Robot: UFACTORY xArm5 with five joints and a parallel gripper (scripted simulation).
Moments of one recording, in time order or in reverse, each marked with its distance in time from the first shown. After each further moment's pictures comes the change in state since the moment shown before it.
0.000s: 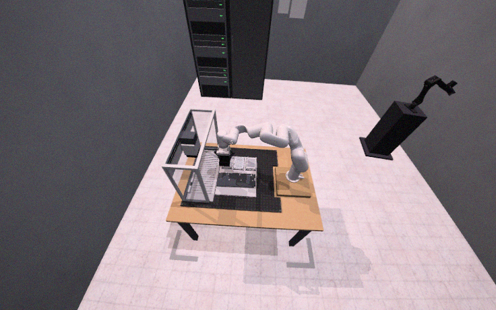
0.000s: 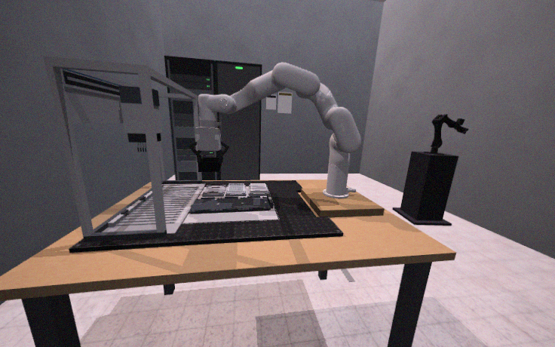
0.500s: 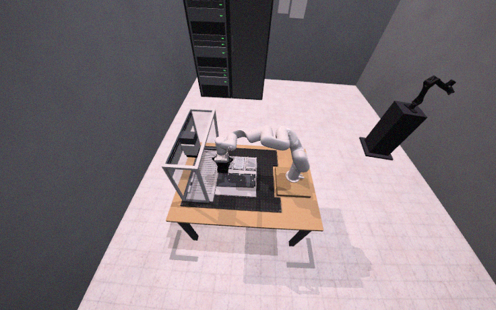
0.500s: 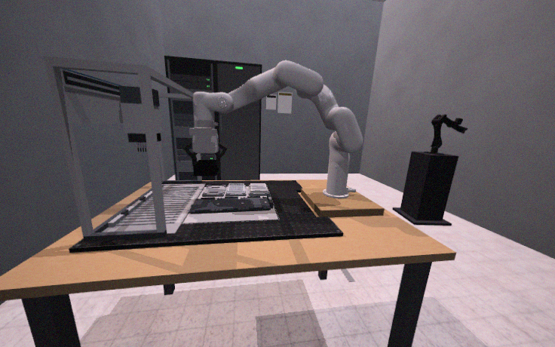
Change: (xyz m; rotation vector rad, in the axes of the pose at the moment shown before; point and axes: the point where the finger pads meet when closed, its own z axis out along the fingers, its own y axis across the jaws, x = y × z) arm 0.067 0.006 0.000 0.000 0.000 0.001
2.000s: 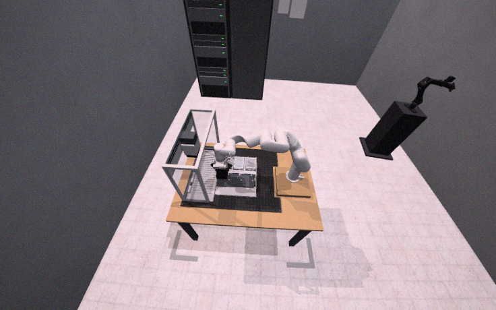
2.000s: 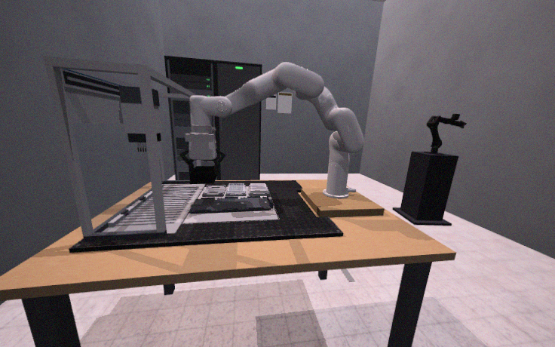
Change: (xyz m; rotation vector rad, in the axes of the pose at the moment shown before) arm 0.046 0.004 0.019 0.001 0.000 0.001
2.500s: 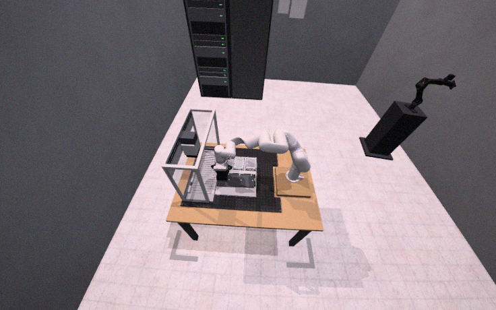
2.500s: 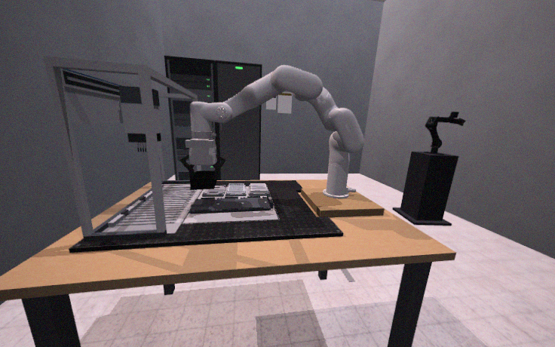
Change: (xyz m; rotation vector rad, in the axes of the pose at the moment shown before) arm 0.000 0.000 0.021 -0.001 0.000 0.000
